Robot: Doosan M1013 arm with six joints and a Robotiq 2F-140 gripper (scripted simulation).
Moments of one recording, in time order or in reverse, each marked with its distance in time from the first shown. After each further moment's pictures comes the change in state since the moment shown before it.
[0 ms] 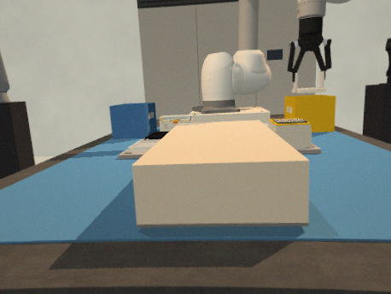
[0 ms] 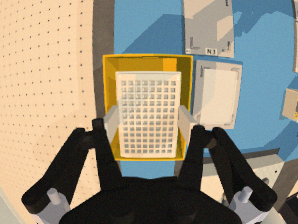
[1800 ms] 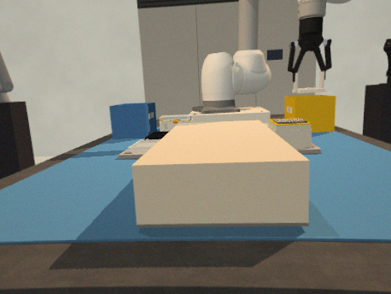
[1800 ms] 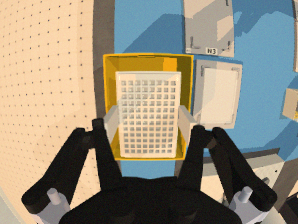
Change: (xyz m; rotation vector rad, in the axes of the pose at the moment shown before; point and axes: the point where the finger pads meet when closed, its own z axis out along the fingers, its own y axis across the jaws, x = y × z) arm -0.001 -0.001 0.000 0.000 0.000 0.000
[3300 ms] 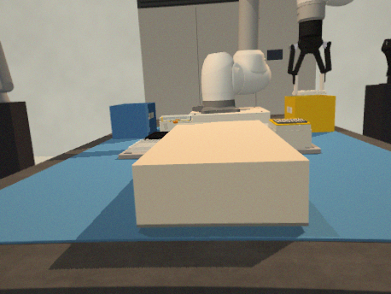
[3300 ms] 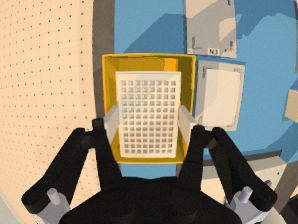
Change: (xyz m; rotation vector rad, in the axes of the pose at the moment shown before) arm 0.000 0.000 0.008 0.006 0.008 0.000
